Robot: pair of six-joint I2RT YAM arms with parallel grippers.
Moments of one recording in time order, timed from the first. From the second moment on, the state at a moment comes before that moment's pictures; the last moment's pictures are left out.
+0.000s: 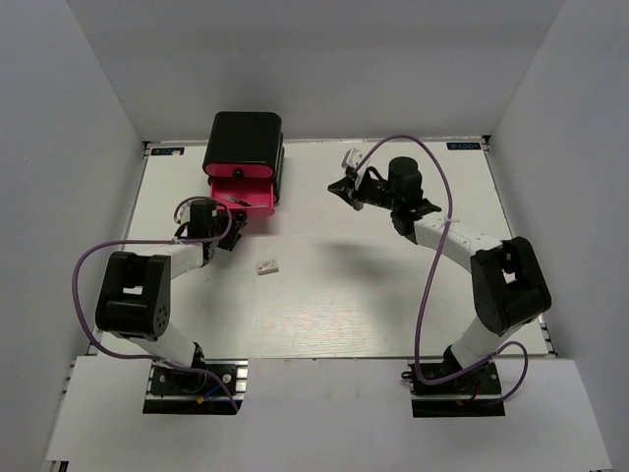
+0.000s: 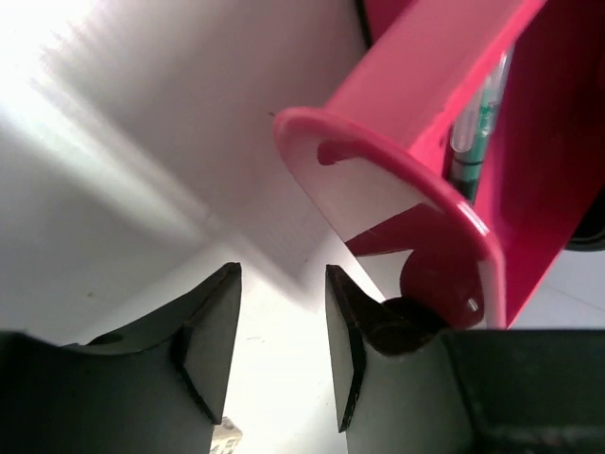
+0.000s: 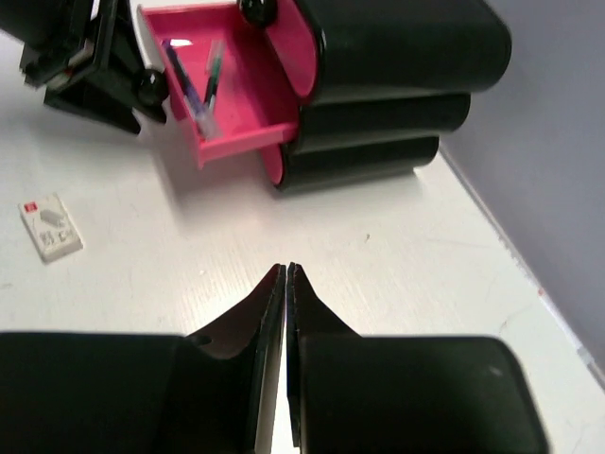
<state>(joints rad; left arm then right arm) -0.12 1.58 0.70 0.16 0.01 -1.22 0.46 1.65 1.06 0.44 -0.69 -0.37</state>
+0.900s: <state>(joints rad) -0.12 1.76 0.93 0.17 -0.02 -1.23 0.39 1.58 0.91 0.41 -0.68 -0.44</state>
